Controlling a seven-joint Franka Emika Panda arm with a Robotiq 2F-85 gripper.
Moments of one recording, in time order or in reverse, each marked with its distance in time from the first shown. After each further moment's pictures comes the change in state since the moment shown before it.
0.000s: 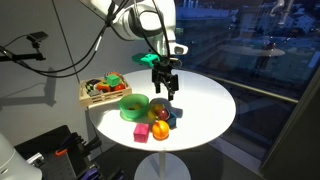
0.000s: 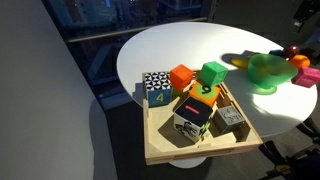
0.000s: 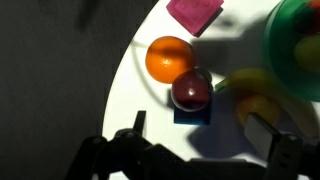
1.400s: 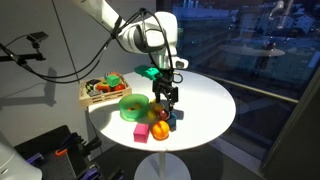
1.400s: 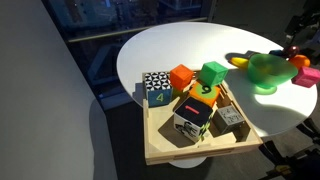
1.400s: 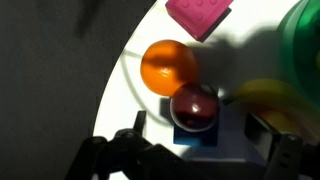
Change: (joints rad) arm -0.004 0.091 -0.002 -0.003 0.004 0.048 -0.005
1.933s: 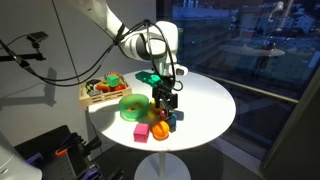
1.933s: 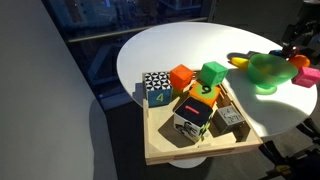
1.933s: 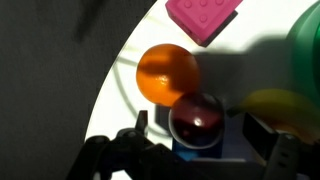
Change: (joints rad) arm 0.000 0.053 0.000 0.000 0.000 0.024 -0.016
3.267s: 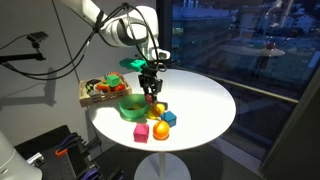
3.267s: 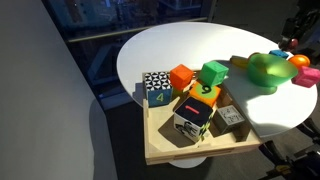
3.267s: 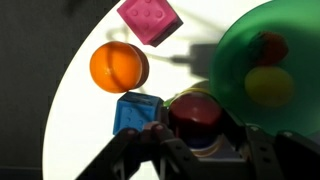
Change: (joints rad) arm 0.069 -0.173 0.068 -0.114 0.000 0.003 -0.010
